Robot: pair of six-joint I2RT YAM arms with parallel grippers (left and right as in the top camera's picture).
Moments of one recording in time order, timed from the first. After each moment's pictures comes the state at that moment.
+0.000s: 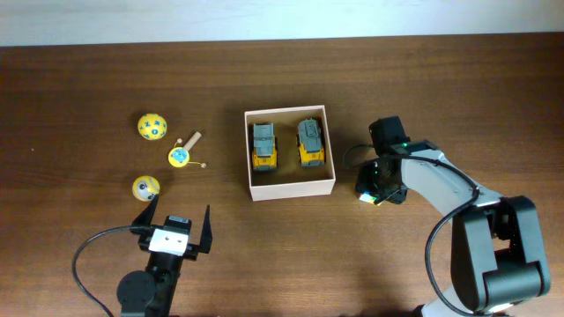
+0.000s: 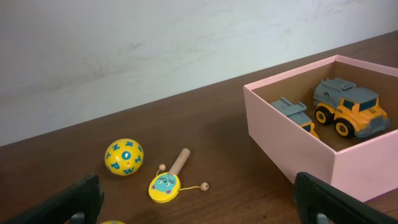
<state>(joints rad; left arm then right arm) -0.03 0.02 0.02 -0.07 0.14 0.22 0.17 1.77 1.02 -0.69 -0.03 0.49</state>
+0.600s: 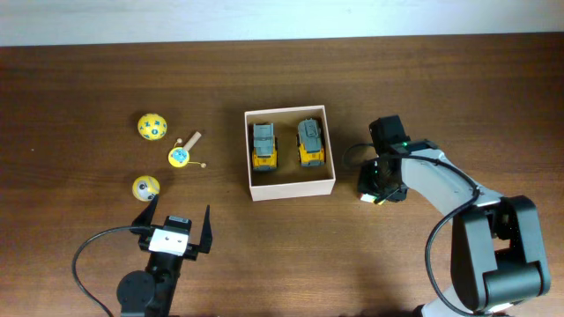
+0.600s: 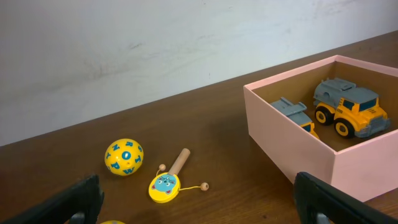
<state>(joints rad) -0.03 0.02 0.02 -0.07 0.14 0.22 0.17 1.77 1.03 -0.71 -0.03 0.46</state>
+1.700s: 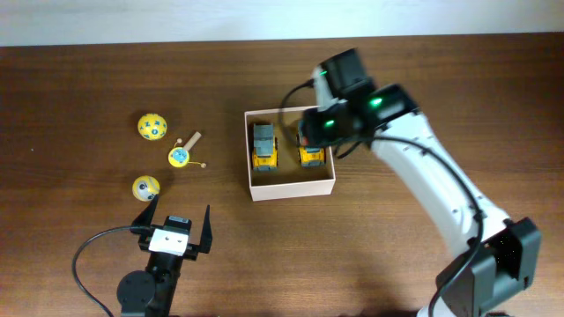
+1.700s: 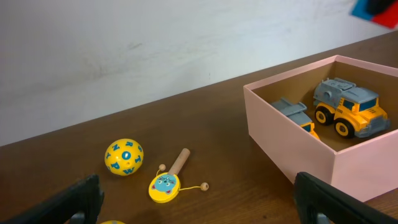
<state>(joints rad) -0.03 0.02 0.02 -0.07 0.14 0.22 0.48 1.77 1.65 -0.93 -0.12 0.25</state>
